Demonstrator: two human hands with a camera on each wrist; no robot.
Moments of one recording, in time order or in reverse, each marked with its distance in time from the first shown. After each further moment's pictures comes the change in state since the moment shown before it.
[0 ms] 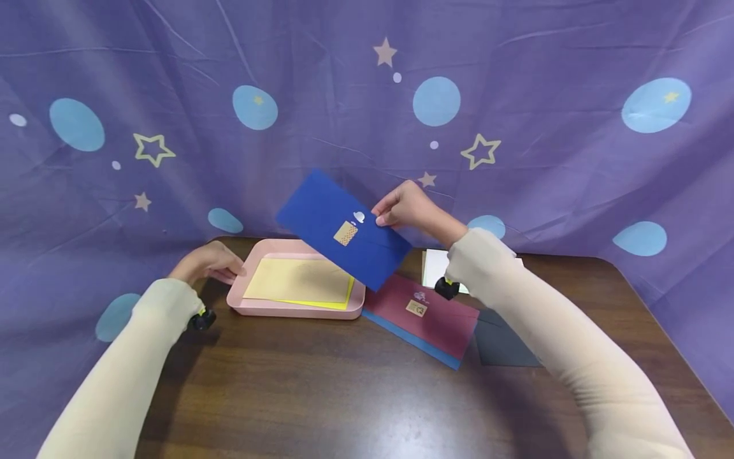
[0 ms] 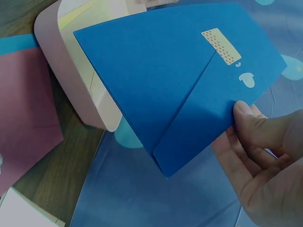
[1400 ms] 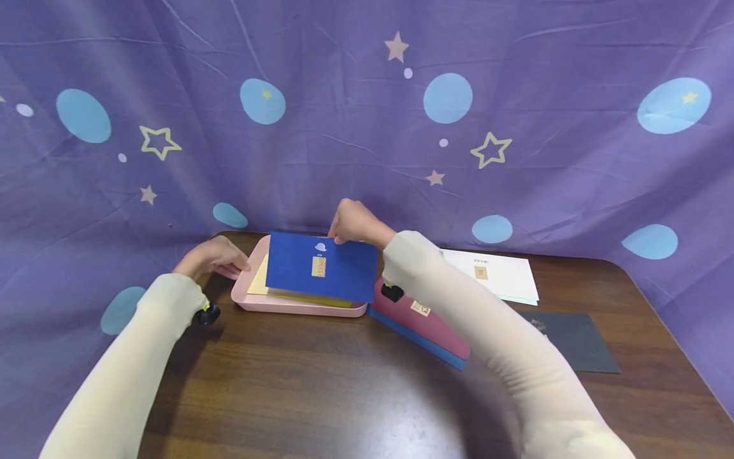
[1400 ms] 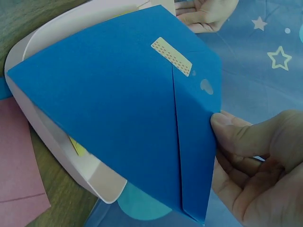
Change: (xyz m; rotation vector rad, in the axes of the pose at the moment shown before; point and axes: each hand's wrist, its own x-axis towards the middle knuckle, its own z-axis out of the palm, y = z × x) left_hand 0.003 -0.002 -0.001 -0.038 -0.024 0.006; right_hand 0.036 -0.035 0.091 -0.406 -0.148 -0.151
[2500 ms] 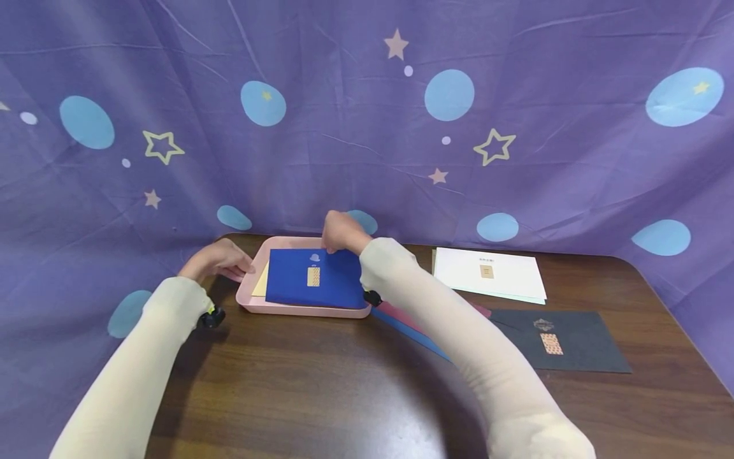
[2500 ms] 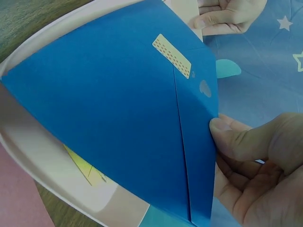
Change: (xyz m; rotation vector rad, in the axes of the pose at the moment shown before) left_hand 0.001 0.000 0.002 -0.012 0.017 -0.012; right_hand 0.028 -0.007 0.034 -0.121 -0.026 0.030
